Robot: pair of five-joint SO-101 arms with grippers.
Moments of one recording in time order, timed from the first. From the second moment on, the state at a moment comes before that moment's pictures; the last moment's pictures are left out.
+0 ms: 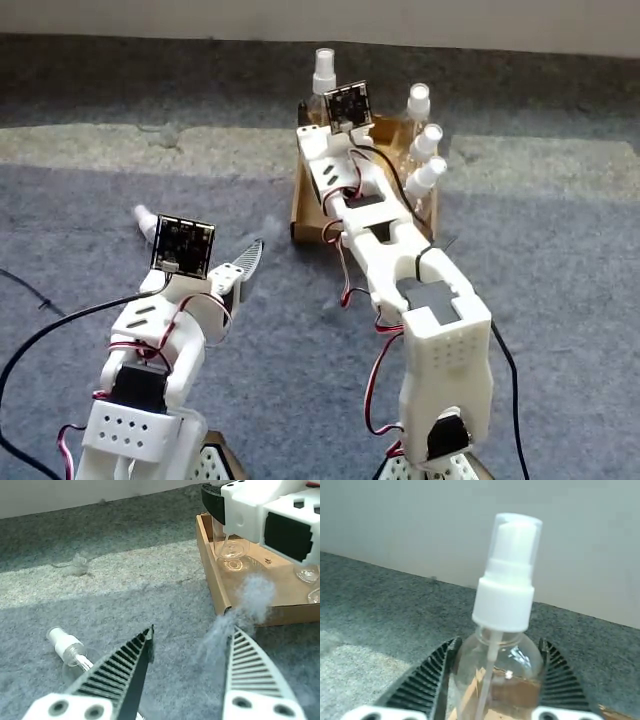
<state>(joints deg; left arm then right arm) 5.2 -83.3 80.6 37.8 2.4 -20.7 28.0 10.5 -23.3 4.0</state>
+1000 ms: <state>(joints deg) 5.2 -83.3 80.6 37.8 2.4 -20.7 28.0 10.5 -23.3 3.9</state>
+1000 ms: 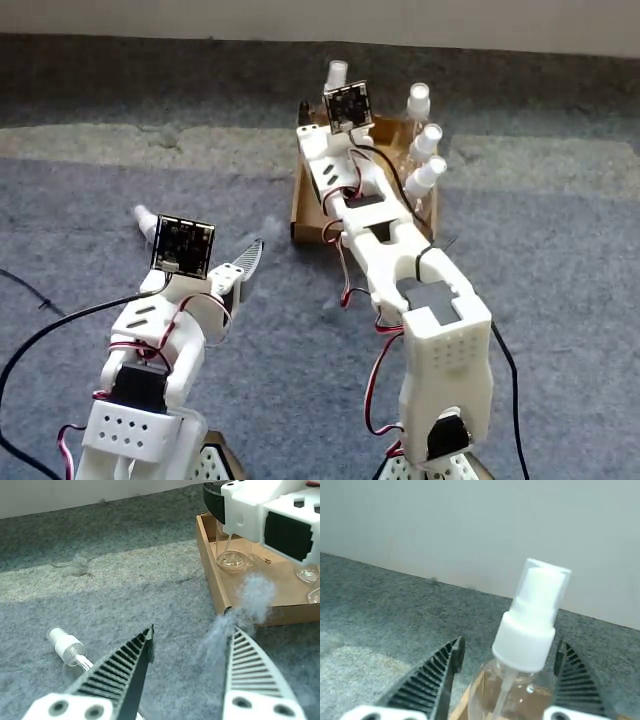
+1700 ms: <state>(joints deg) 5.2 -83.3 80.6 37.8 2.4 -20.7 16.2 10.5 -11.2 4.2</state>
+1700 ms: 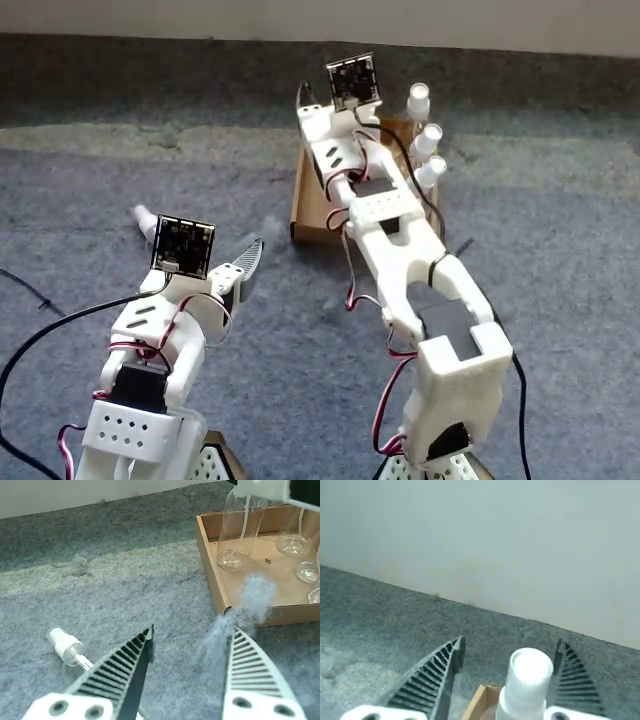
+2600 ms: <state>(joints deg) -31.7 -67.6 51.5 49.6 -3.7 -35.5 -12.6 -9.8 66.3 4.2</state>
